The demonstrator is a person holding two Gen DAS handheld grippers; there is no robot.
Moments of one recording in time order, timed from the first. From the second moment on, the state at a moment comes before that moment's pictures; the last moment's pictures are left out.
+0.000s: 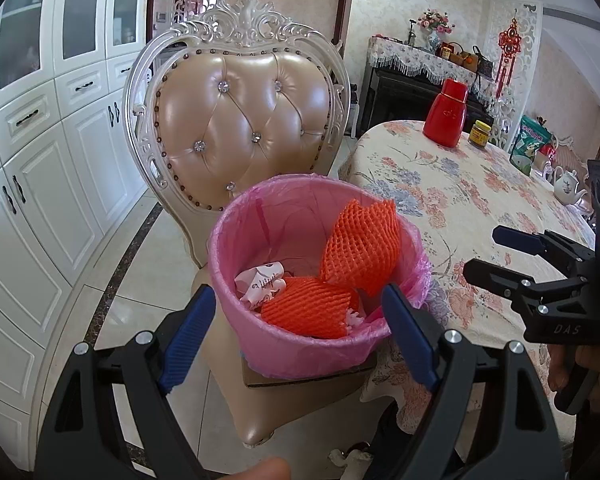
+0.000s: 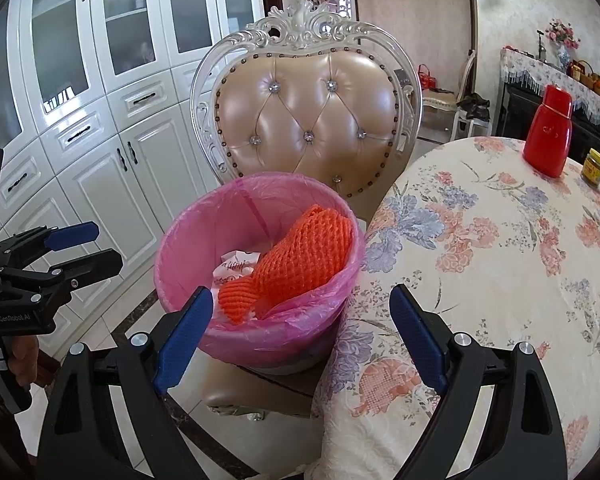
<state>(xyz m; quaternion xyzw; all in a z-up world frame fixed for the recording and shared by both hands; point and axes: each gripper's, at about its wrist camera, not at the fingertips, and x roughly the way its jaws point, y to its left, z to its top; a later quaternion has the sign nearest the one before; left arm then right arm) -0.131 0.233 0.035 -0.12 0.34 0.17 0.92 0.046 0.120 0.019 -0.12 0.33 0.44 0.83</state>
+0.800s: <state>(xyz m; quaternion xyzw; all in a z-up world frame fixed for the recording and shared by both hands) -0.129 0.233 0.032 -0.12 0.34 0.17 0.92 0.046 0.121 0.022 -0.12 0.33 0.44 0.83</state>
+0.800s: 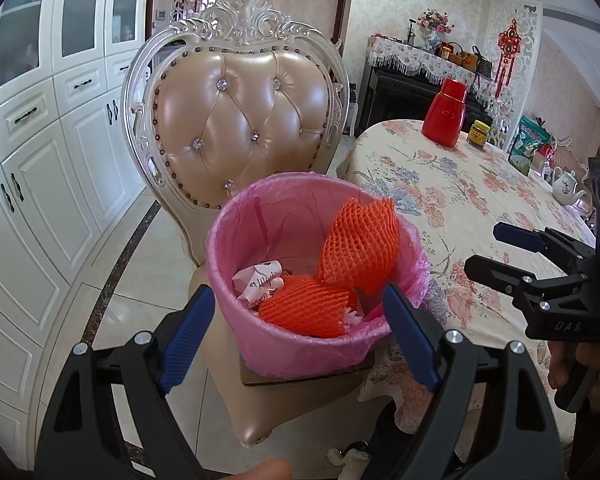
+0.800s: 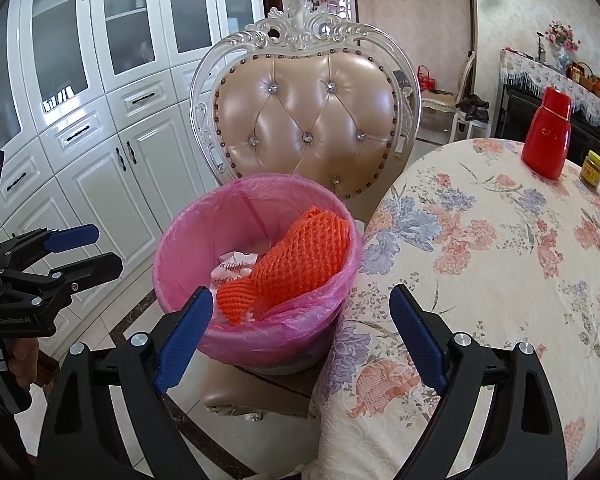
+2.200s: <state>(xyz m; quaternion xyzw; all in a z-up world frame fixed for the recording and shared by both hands) -0.128 0.232 0.030 -0.12 0.34 0.17 0.92 0.048 0.120 0.020 -0.12 0.33 0.44 0.83</state>
